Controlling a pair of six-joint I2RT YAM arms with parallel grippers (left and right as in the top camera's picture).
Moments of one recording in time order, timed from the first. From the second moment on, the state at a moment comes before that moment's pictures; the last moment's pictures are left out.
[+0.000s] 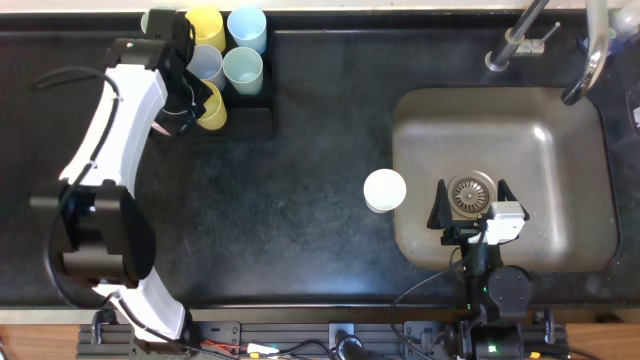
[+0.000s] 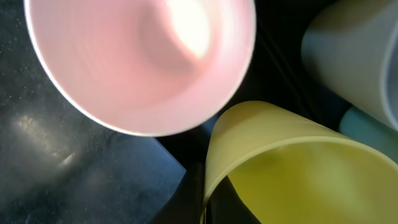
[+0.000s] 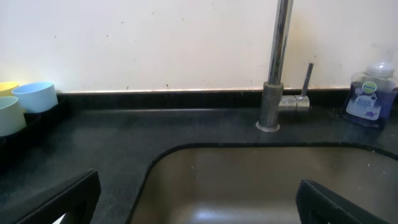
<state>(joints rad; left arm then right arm) -0.06 1.93 1.64 -1.12 -0.09 -0.97 0.04 0.01 0.02 -0.04 0.00 0.07</state>
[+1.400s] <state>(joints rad) -0.05 1.70 1.64 -1.19 -0.14 -0.99 0.04 0.01 0.02 -0.04 0.00 0.07</state>
